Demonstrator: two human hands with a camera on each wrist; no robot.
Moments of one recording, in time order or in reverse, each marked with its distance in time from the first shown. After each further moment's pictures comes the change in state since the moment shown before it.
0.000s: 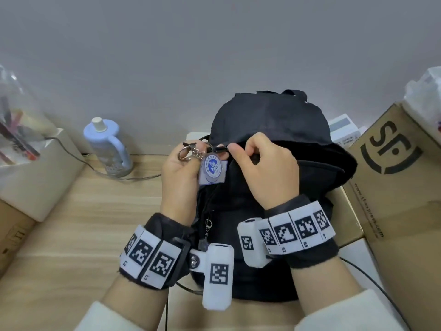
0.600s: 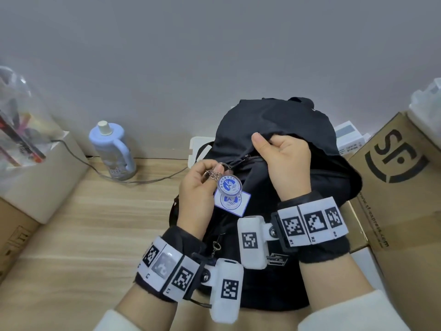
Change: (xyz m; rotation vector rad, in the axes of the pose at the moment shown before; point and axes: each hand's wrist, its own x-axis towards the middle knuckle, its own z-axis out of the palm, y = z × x) left_hand -0.004 -0.024 -0.004 0.226 0.032 -0.044; right_hand 0.026 0.014 0.000 0.408 0.032 0.187
